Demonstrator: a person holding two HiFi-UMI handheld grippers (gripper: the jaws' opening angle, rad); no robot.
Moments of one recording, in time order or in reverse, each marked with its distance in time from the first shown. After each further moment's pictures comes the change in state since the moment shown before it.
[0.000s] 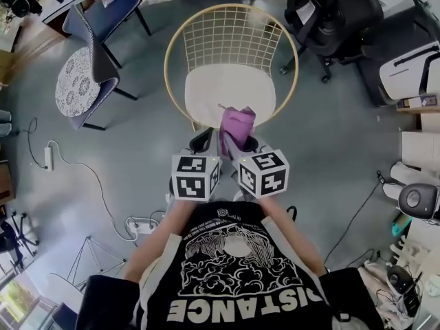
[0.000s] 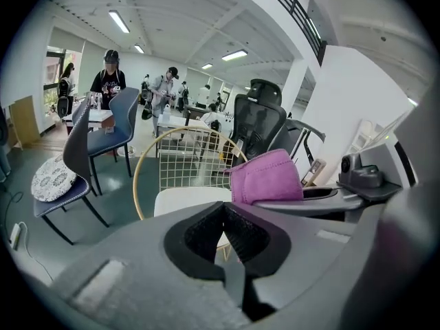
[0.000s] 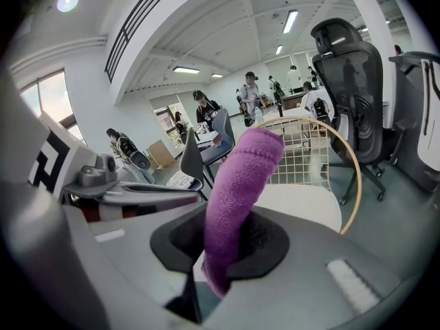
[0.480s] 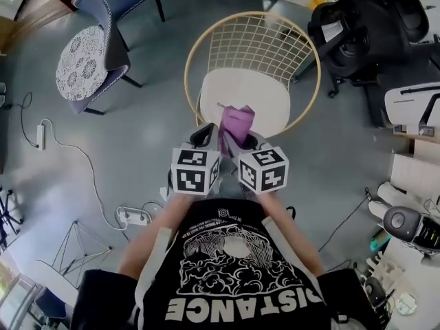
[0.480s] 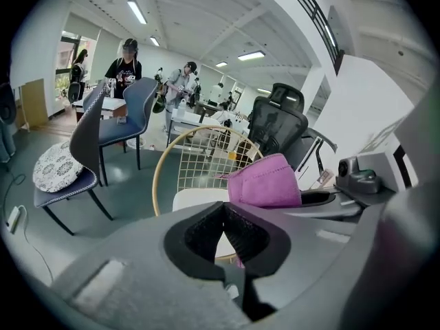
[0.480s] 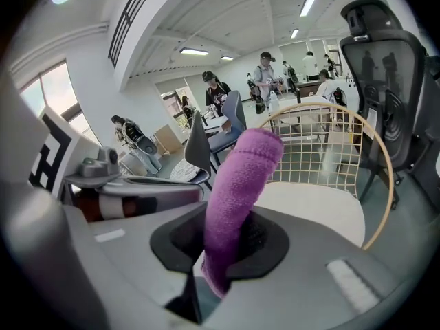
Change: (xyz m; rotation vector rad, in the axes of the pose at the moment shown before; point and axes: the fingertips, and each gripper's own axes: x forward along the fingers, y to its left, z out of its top) left arm 0.025 0.069 0.022 -0.094 0.011 0.018; right arm 0.074 0.010 0.020 -0.049 0.124 0.056
